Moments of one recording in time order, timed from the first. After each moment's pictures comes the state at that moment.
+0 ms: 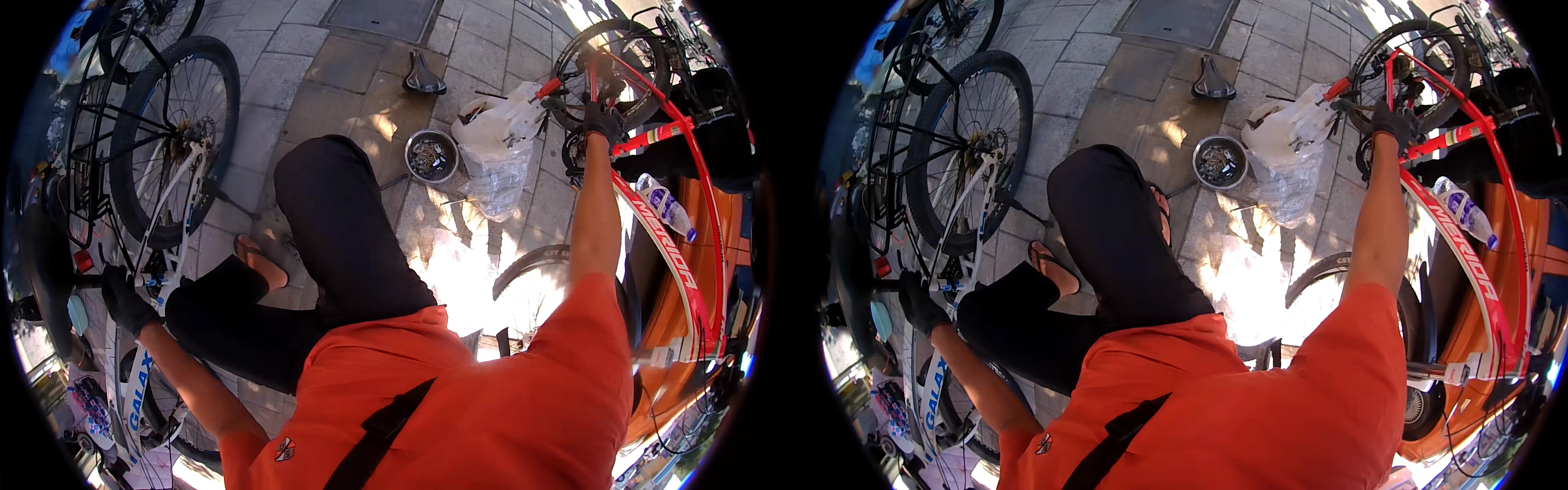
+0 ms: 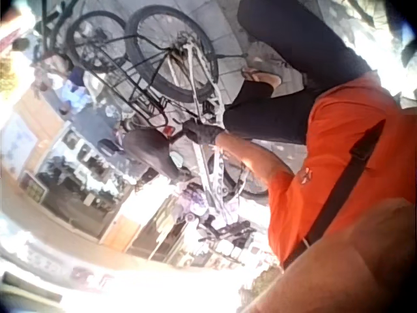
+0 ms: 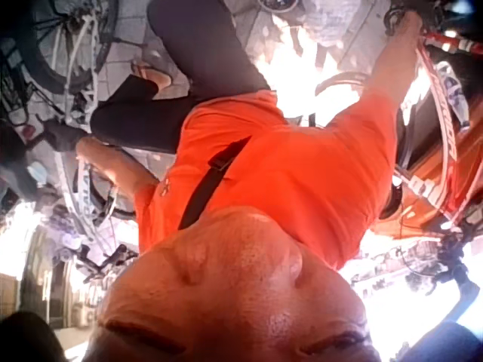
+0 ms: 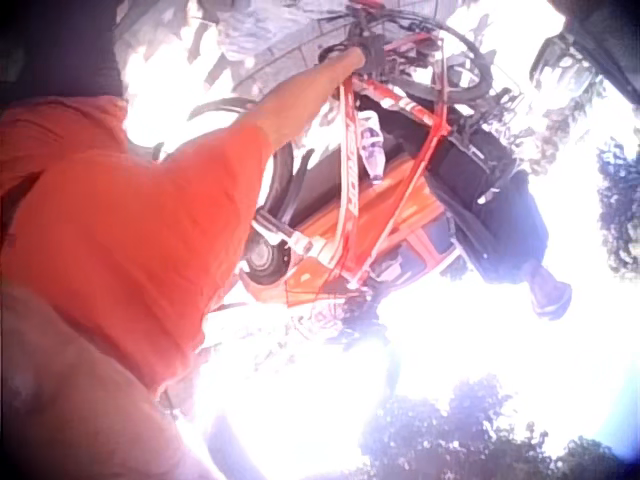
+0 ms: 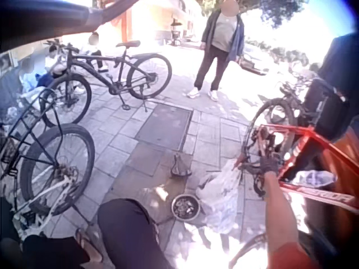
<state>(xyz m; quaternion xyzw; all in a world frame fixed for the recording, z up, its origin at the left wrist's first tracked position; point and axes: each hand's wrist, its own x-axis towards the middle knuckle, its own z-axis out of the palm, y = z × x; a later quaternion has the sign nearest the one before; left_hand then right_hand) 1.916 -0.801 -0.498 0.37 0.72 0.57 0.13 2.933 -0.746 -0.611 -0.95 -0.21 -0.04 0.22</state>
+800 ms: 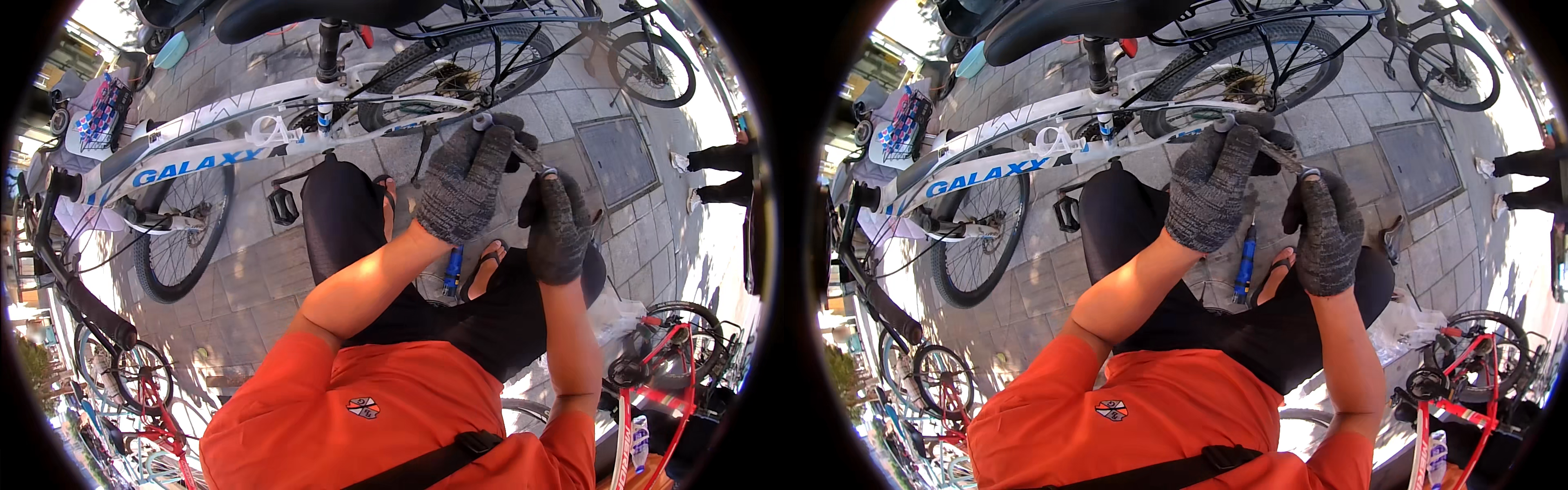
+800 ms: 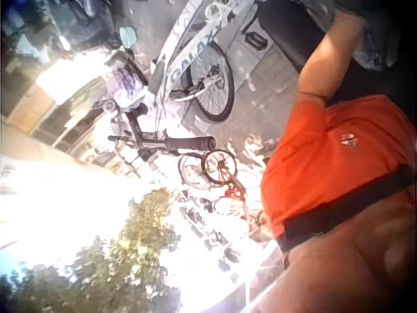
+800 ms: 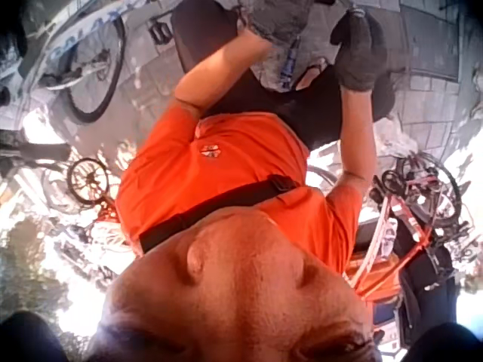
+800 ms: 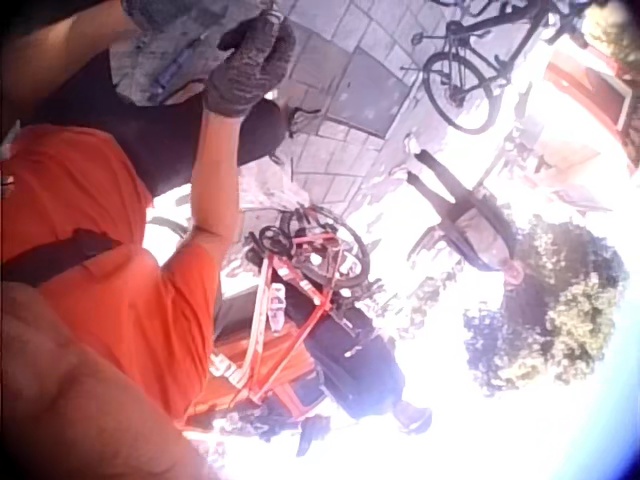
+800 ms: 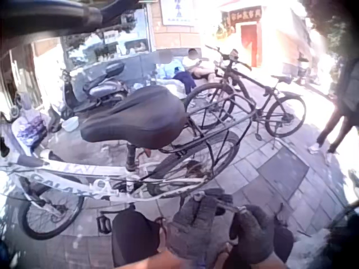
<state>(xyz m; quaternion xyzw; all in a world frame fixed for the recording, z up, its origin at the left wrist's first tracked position) 2.115 -0.823 -0.441 0.40 0.43 0.72 0.35 2.269 -0.784 -0.448 -0.32 -0.53 0.63 0.46</state>
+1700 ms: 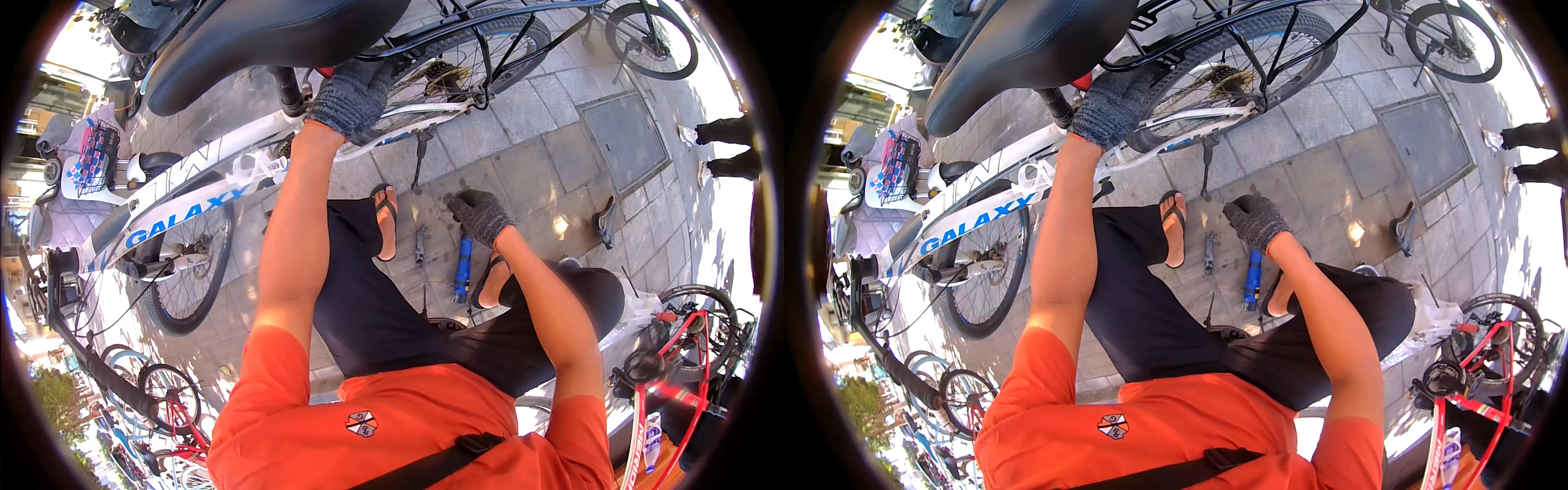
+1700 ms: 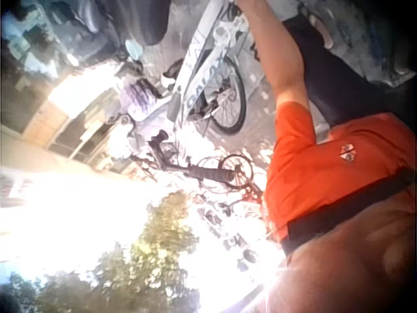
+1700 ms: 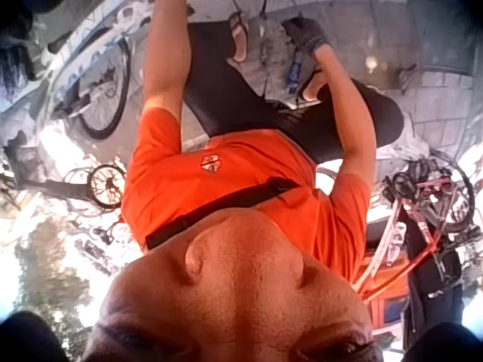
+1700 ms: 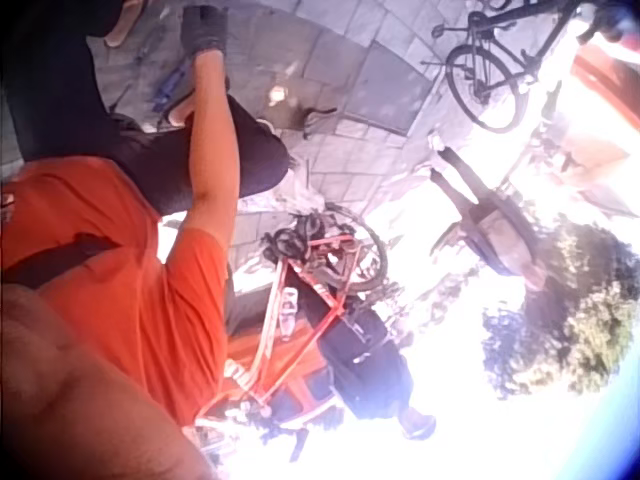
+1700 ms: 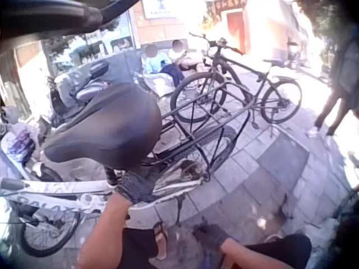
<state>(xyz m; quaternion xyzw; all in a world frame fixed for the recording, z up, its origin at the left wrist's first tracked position) 1.888 -0.719 -0.509 0.74 0.63 0.19 -0.16 2.208 -0.708 -0.642 -0.45 -0.68 0.58 0.00</state>
